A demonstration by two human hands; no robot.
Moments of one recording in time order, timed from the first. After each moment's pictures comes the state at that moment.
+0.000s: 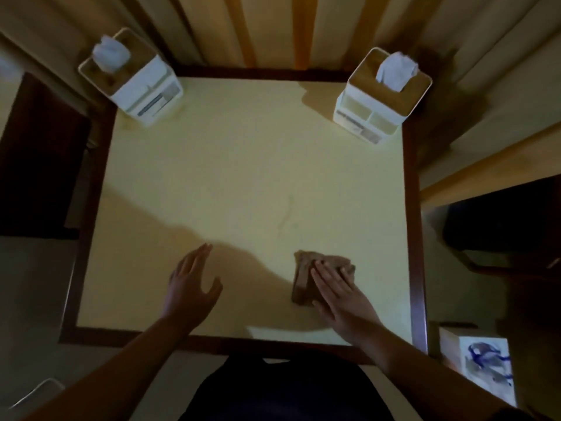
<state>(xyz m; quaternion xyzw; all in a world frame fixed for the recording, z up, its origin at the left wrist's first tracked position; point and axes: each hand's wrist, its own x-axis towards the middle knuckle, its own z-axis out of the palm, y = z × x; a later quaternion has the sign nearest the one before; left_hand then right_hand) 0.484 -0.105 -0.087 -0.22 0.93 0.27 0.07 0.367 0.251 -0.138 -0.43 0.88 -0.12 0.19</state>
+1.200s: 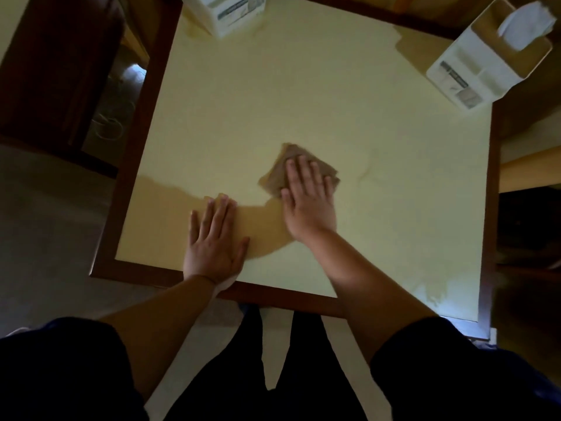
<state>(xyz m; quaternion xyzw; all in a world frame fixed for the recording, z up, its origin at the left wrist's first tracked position) 0.583 -0.178 -0.162 -0.19 0.96 0.17 0.05 0.398 -0.031 -0.147 -0.28 0.93 -0.10 0.20</state>
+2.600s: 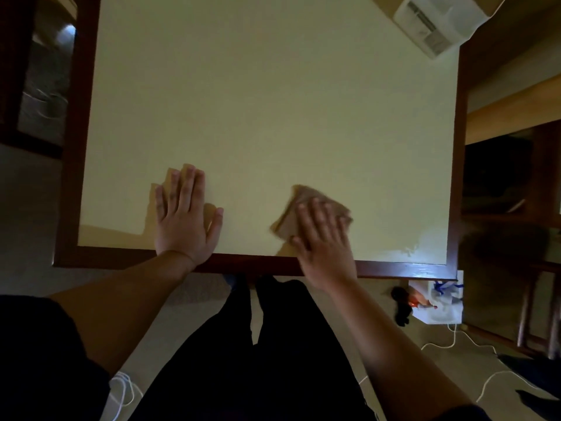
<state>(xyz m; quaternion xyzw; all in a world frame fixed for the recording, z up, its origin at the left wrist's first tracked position) 0.582 -0.177 -0.159 -0.19 0.97 0.17 0.06 0.507 0.112 -0.140 -0.23 0.94 -0.05 0.23</state>
